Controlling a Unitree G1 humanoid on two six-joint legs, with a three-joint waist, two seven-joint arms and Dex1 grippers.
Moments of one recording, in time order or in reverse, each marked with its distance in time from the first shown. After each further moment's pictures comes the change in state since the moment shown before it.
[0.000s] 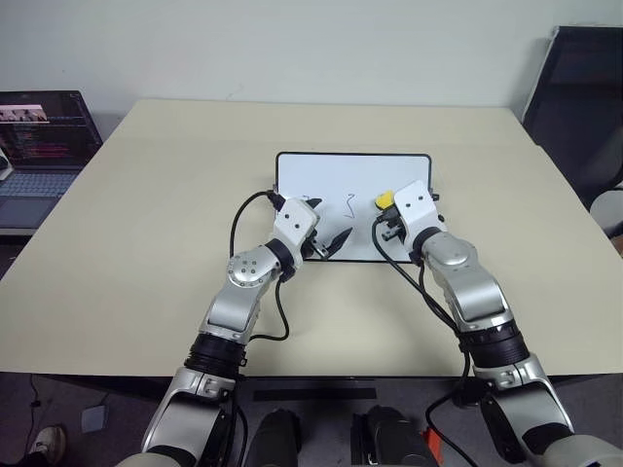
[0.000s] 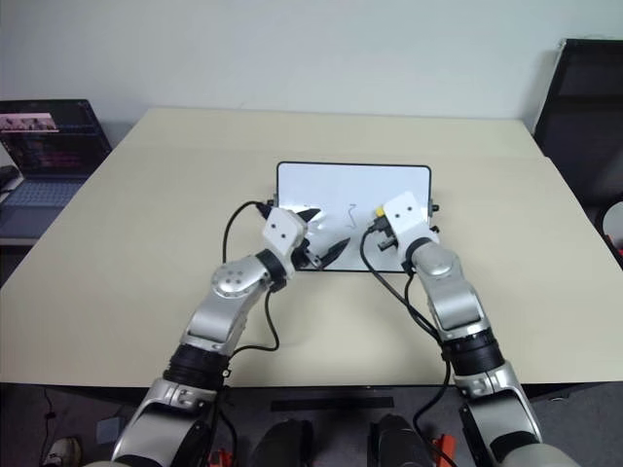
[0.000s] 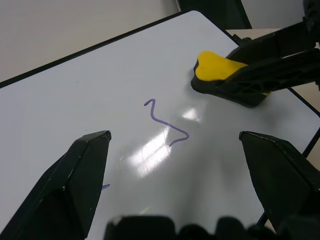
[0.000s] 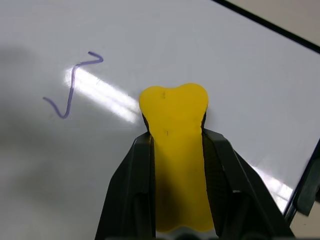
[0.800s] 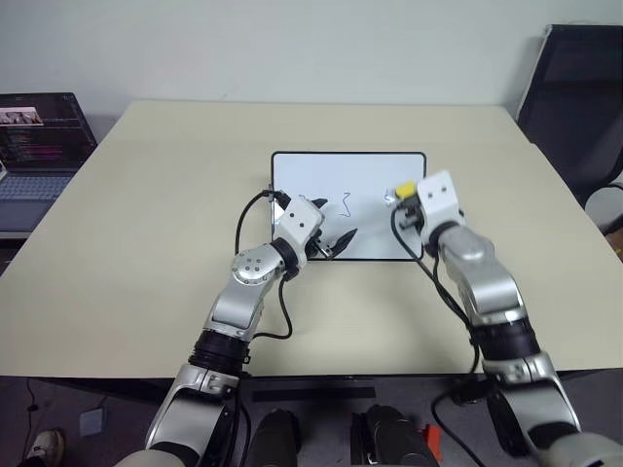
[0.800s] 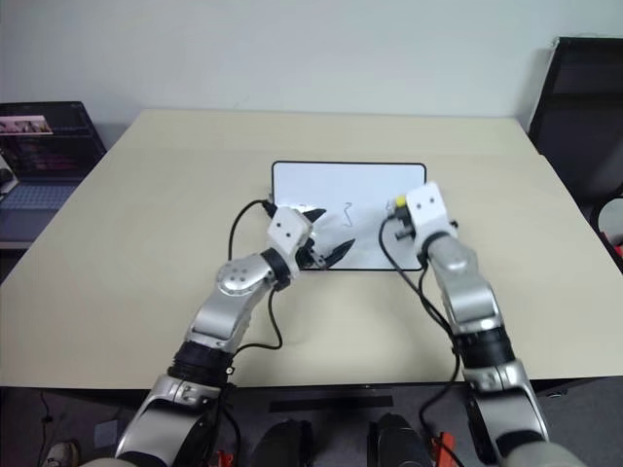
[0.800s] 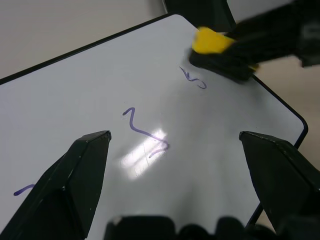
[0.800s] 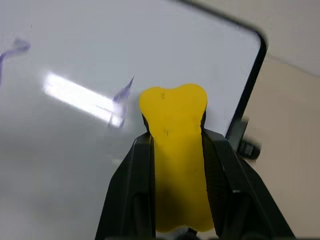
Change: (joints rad) left arm -0.024 -0.020 -0.009 0.020 0.000 -0.003 -0.023; right arm -0.171 -0.005 -0.097 0.171 0.047 -0.140 -0.078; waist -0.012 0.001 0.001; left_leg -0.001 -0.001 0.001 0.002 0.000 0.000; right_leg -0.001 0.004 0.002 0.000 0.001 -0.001
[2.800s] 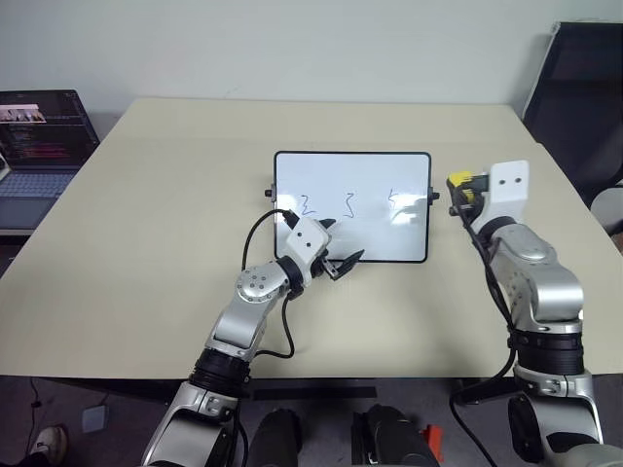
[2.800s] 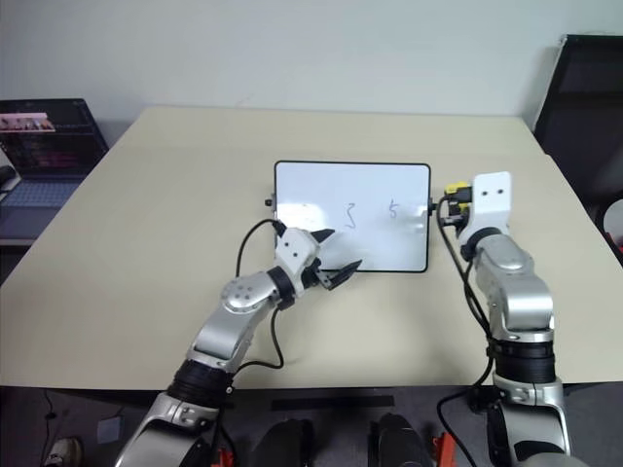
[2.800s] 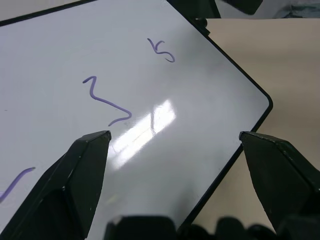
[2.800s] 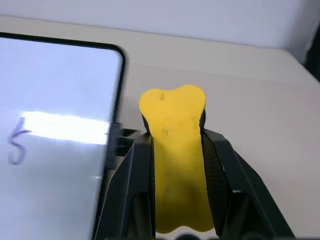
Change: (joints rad) left arm 0.102 0.003 -0.049 -0.092 -0.005 0.042 -0.017; right arm 0.186 -0.098 -0.169 -0.257 0.210 0.199 -0.049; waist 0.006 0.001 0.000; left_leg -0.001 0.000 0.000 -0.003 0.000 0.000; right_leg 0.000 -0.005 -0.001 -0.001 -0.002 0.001
